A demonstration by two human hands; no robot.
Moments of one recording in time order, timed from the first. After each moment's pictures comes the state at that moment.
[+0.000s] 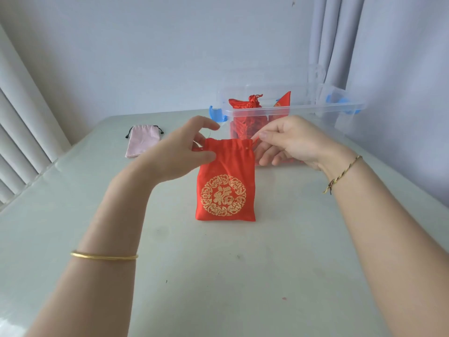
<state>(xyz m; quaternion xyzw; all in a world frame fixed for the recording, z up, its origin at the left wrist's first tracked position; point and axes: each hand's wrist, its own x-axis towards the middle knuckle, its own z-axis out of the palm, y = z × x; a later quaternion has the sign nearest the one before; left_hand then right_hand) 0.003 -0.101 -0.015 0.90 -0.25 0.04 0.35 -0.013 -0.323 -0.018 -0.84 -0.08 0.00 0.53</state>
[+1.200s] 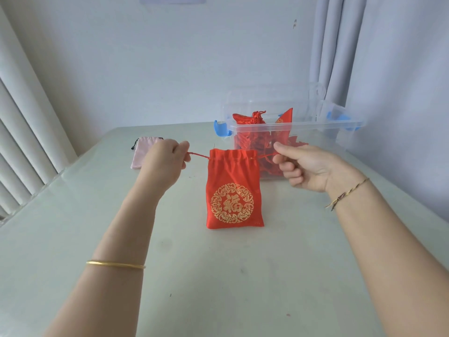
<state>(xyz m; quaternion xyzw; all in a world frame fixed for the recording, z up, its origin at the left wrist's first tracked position) 0.020 -0.089 -0.025 0.89 -0.05 0.14 0.43 -0.010 -0.339 -0.029 -0.70 0.10 0.07 0.70</state>
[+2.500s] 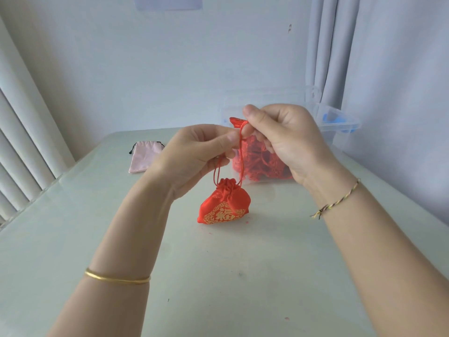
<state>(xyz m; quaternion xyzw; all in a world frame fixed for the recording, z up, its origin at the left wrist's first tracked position) -0.023 -0.123 0.011 0.67 -0.25 -0.09 0.69 -0.047 -0.276 0.020 -0.76 -0.14 -0.25 0.59</state>
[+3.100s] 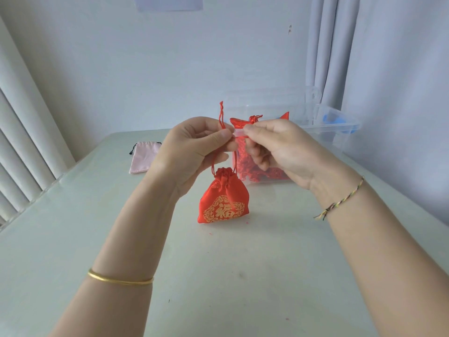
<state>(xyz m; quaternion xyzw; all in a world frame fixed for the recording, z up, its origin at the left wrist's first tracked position) -0.022 -0.124 0.013 0.64 -0.21 -0.03 0.74 -0.042 -0.282 0.014 -0.80 -0.12 -0.09 0.58</state>
